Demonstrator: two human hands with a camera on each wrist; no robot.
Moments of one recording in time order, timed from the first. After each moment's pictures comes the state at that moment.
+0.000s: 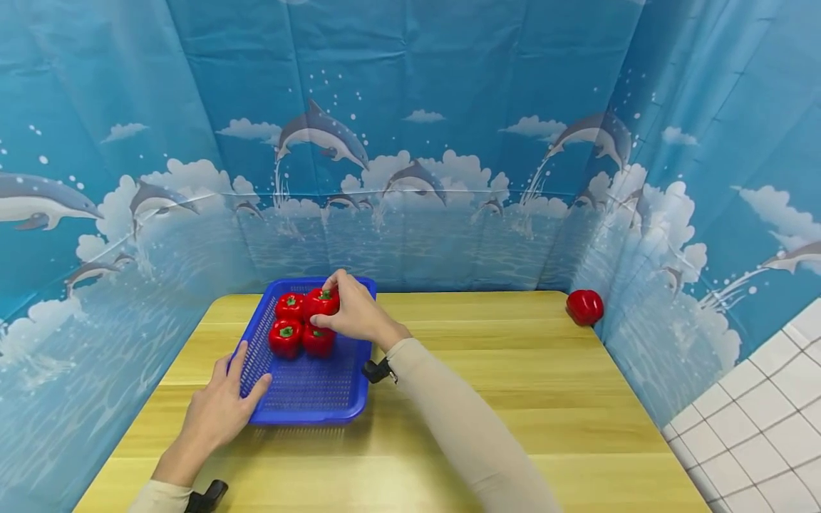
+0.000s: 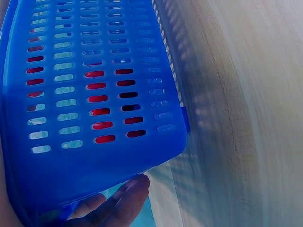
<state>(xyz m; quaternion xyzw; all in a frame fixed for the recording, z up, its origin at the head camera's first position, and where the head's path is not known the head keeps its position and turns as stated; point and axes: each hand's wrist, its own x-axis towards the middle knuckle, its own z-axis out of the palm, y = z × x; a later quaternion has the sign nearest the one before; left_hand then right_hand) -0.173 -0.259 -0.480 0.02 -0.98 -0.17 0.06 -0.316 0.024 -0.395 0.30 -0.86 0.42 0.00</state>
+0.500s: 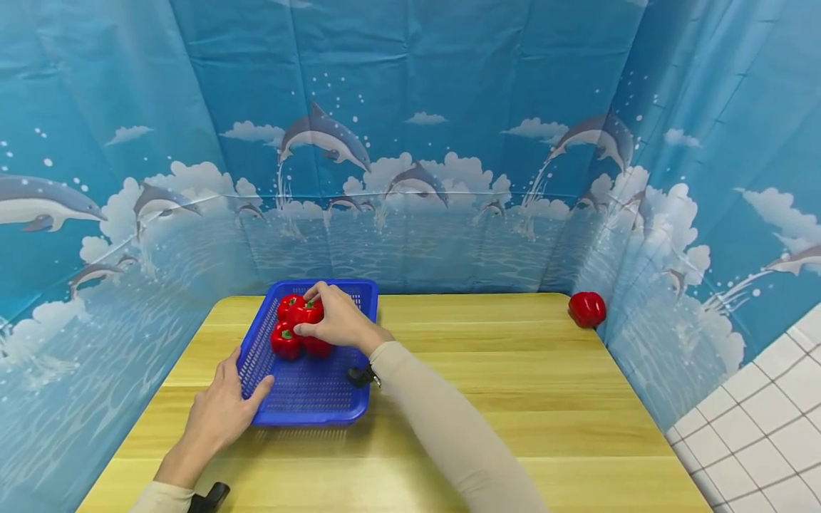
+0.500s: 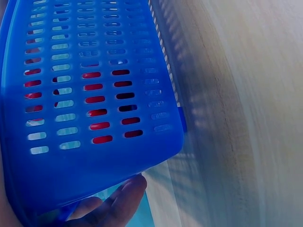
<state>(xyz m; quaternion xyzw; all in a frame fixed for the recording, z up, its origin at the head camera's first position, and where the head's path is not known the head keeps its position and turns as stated) -0.174 -0.257 -0.478 0.03 -0.98 -0.20 0.06 -0.318 -0.008 -0.404 0.32 -0.86 0.40 -0.03</state>
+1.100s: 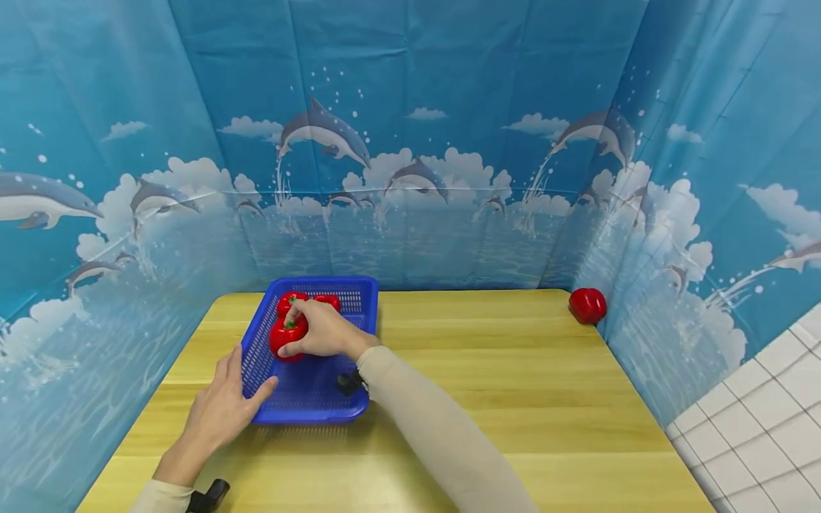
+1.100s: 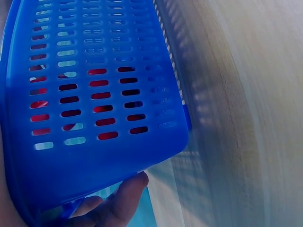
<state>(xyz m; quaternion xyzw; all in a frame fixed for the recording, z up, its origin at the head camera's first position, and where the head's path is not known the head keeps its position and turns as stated) -0.174 -0.261 -0.478 0.02 -0.98 -0.19 0.05 -0.311 -0.033 -0.418 0.38 -0.85 0.35 -0.05</state>
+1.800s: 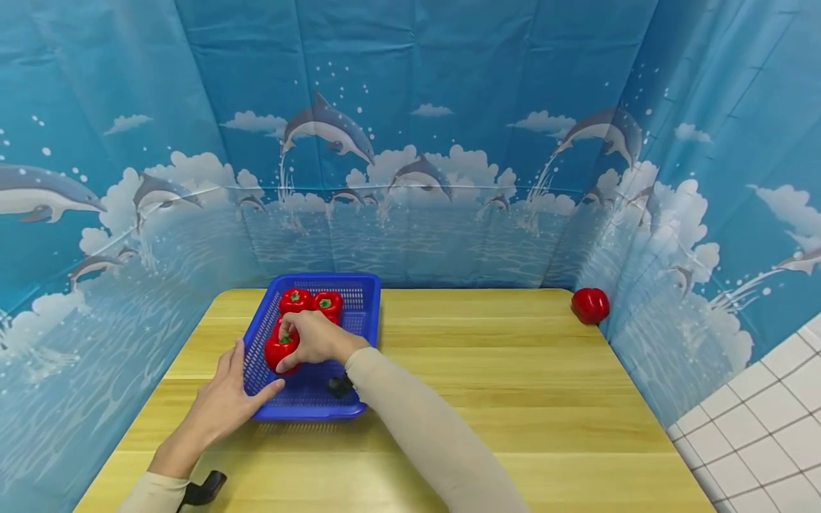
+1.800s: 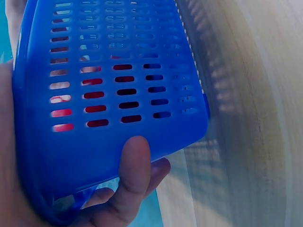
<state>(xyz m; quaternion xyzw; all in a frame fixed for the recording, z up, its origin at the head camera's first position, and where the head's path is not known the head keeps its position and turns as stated) -0.179 -0.266 -0.471 0.01 -0.98 -0.21 0.01 -0.310 -0.059 -0.431 0.41 -0.87 0.27 -0.07</state>
